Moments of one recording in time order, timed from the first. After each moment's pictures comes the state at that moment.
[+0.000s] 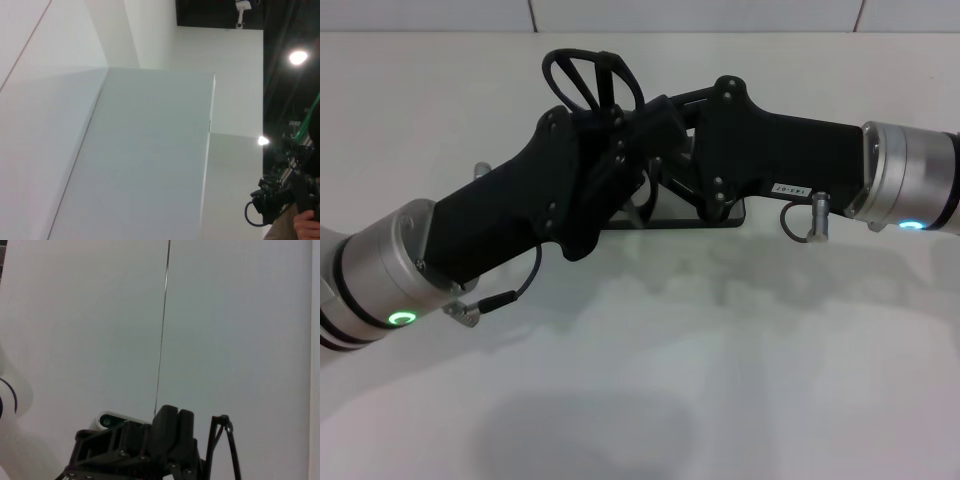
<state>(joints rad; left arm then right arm) -0.50 -2.09 1.30 0.21 0.92 1.99 -0.96 0.70 2.03 -1.72 -0.52 -0.80 -1.44 0.88</state>
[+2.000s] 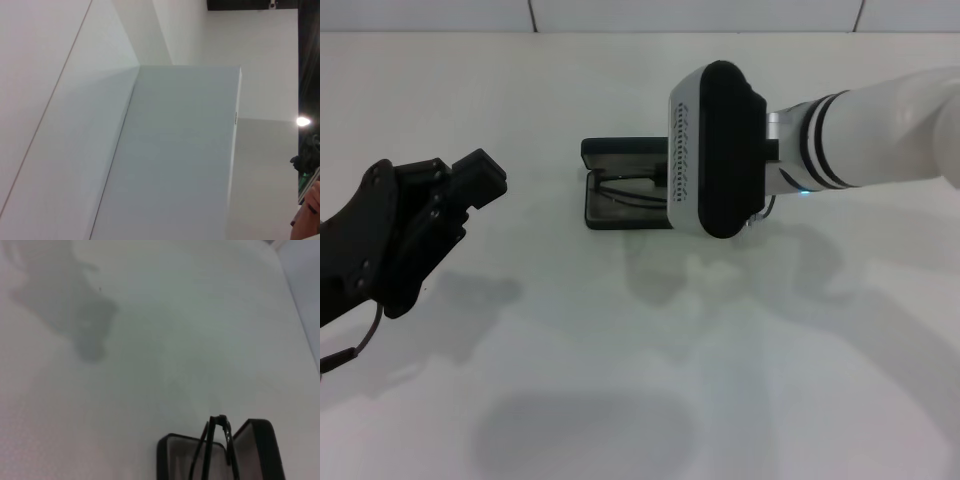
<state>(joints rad) -0.23 -1.97 1.27 0.41 0.93 2.03 -1.07 0.78 2.03 -2.05 -1.19 -2.46 -0.73 2.15</state>
